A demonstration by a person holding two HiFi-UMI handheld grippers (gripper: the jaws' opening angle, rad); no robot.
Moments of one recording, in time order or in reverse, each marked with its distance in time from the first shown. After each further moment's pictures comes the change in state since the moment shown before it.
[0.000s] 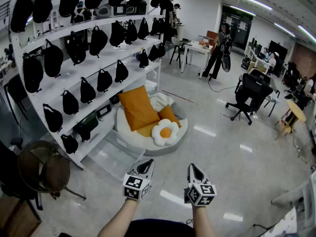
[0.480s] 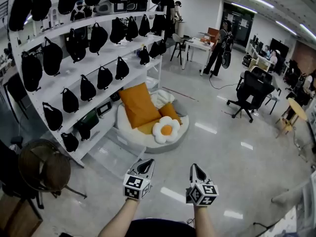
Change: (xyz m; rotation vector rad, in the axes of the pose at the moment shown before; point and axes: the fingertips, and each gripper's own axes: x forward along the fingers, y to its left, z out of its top) left arm 0.004 0.005 -0.008 -0.019 0.016 0.001; right arm 0.000 -0.009 -0.004 0.019 0.014 -0.029
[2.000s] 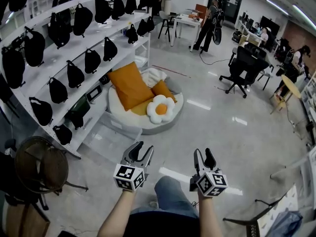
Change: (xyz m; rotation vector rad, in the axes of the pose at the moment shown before) left arm -0.011 0.040 -0.003 -0.116 -0.079 -0.079; right arm -0.011 0.006 -0.001 0.115 -0.077 -0.110
